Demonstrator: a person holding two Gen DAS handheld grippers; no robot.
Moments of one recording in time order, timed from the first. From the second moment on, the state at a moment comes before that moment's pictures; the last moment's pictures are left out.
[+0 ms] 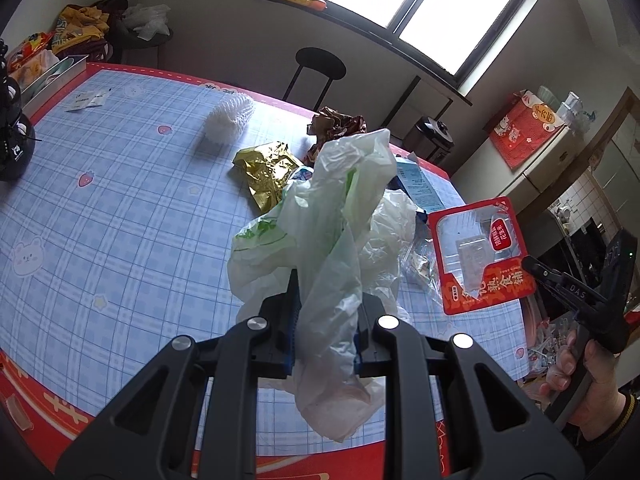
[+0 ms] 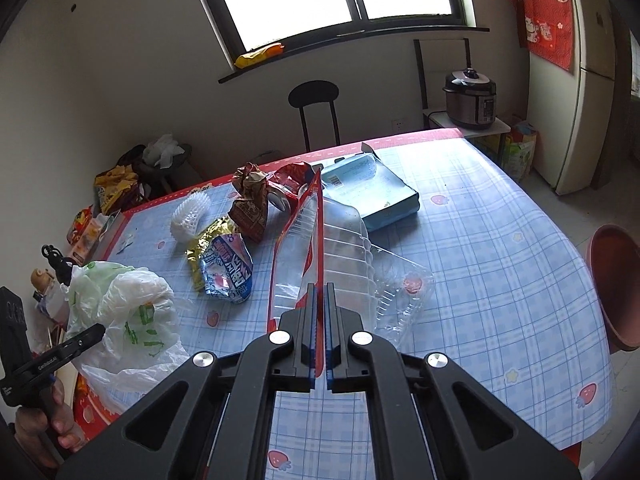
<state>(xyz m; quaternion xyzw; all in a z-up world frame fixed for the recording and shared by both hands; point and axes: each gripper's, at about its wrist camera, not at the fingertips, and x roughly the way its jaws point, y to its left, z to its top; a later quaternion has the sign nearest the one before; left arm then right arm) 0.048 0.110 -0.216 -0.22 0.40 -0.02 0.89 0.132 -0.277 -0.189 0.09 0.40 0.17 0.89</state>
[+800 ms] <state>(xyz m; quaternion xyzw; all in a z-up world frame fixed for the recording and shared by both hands) 0.054 0.030 -0.173 -0.19 0.35 -0.02 0.92 0.112 -0.471 -0.162 0.13 0.33 0.05 0.93</state>
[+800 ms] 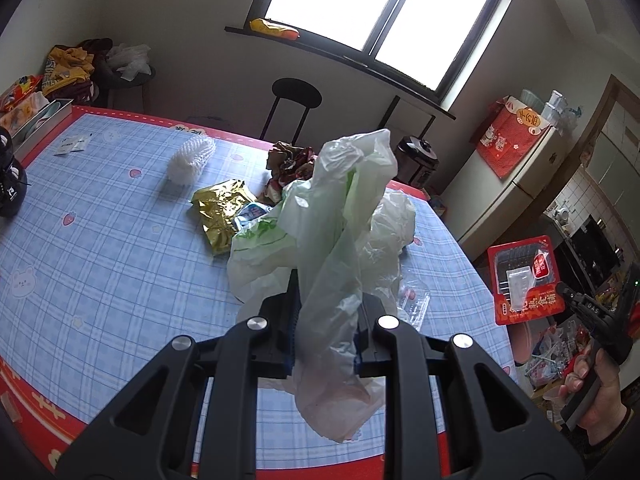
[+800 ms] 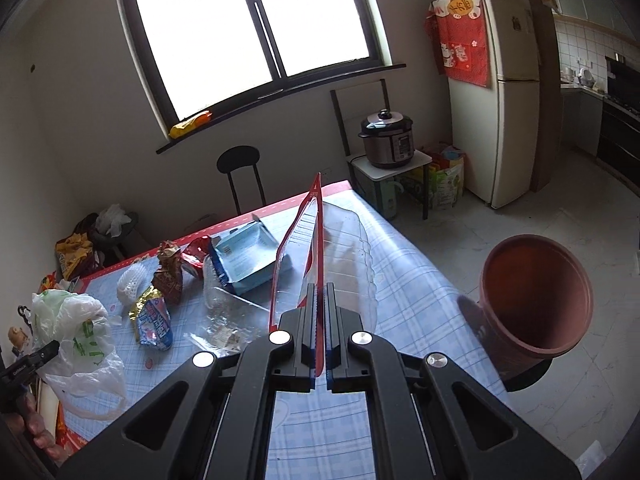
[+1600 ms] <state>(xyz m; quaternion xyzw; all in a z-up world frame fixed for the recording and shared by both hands) 0.075 -0.170 -0.168 -0.20 0.37 0.00 0.91 0.193 -0.742 -0.282 0.16 0.43 -0.07 0.89</state>
